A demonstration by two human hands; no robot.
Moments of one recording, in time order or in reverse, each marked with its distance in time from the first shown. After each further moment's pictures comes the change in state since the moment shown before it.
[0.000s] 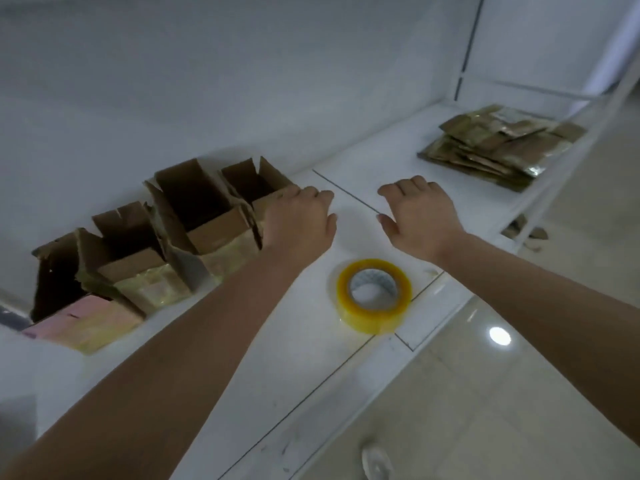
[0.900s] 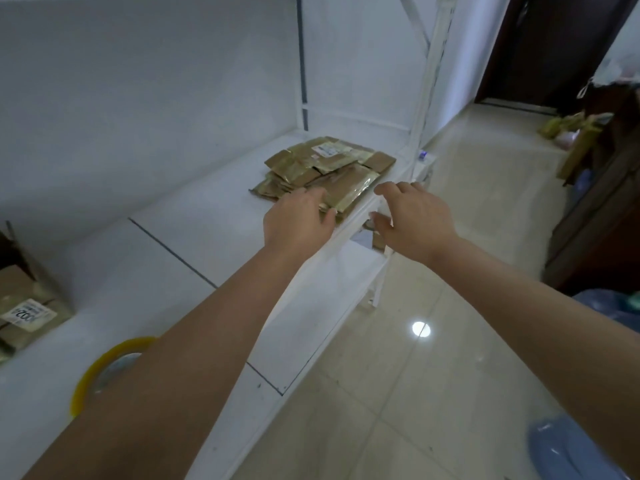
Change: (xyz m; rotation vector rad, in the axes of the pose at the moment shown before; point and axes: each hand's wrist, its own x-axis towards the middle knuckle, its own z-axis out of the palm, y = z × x) left_hand 0.190 0.328 0.021 -0.521 -0.004 -0.037; right_hand -0.104 0.327 -0.038 0.044 -0.043 0.395
